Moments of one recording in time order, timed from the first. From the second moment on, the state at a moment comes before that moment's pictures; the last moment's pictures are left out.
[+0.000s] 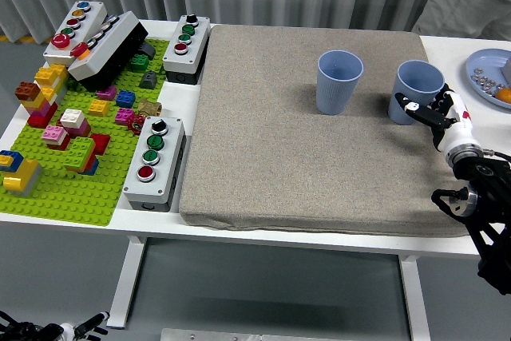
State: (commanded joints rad) left arm -0.19 0.08 -1.25 -0.18 1.49 -0.24 0.13; right arm 0.58 -0.12 1.07 0.80 -0.77 -0.23 0.15
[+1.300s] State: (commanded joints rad) left arm -0.19 0.08 -1.25 -0.18 1.49 -0.24 0.13; right arm 0.58 -0.13 1.13 0.80 -0.88 -0.05 0.05
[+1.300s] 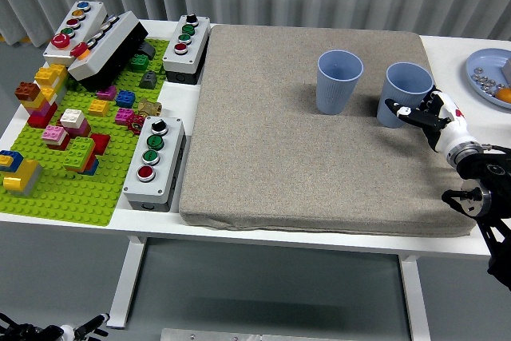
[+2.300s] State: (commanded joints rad) left arm -0.18 0.08 -1.27 -0.18 1.49 -0.23 0.12; right arm 0.56 -0.17 1.16 0.85 -0.93 -0.02 0.00
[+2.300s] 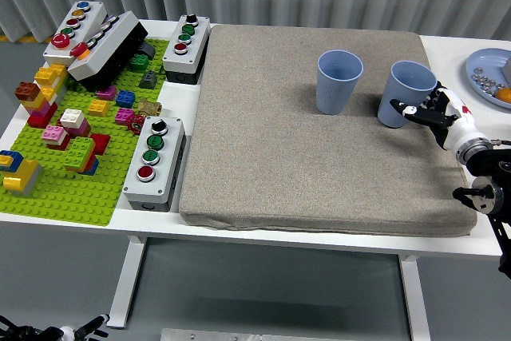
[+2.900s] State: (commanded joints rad) left arm -0.18 0.07 -1.28 -0.18 1.49 -0.23 0.12; right arm 0.55 -0.19 1.17 0.88 -0.94 -0.01 -0.02
